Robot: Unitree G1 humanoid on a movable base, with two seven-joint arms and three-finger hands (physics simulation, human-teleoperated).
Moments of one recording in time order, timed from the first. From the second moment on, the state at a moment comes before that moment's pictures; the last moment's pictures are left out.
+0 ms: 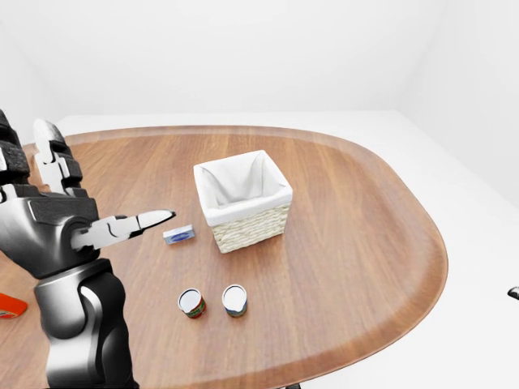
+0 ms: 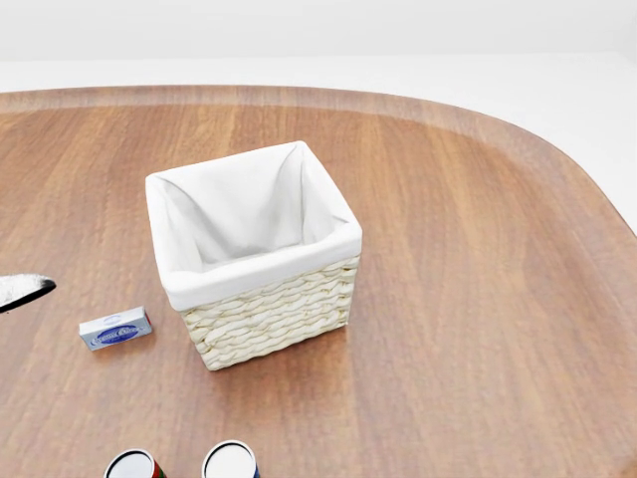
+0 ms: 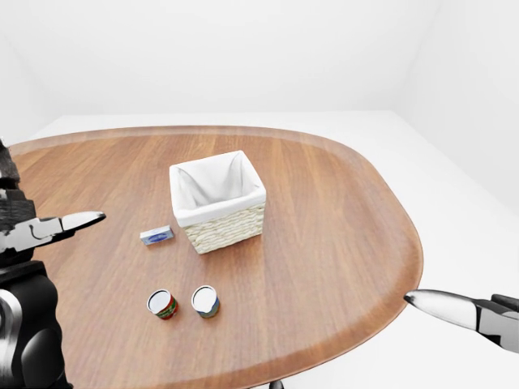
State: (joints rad) left arm -0.11 0.17 0.33 -0.70 -0.30 0.09 0.19; right arm 0.65 -0.69 -0.78 -1.05 0.90 -0.09 -0.44
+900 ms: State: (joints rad) left arm 0.09 0.16 0.11 -0.32 1.02 -0.09 -0.38; right arm 0.60 -0.69 -0.72 -1.05 0.86 -0.08 -0.46
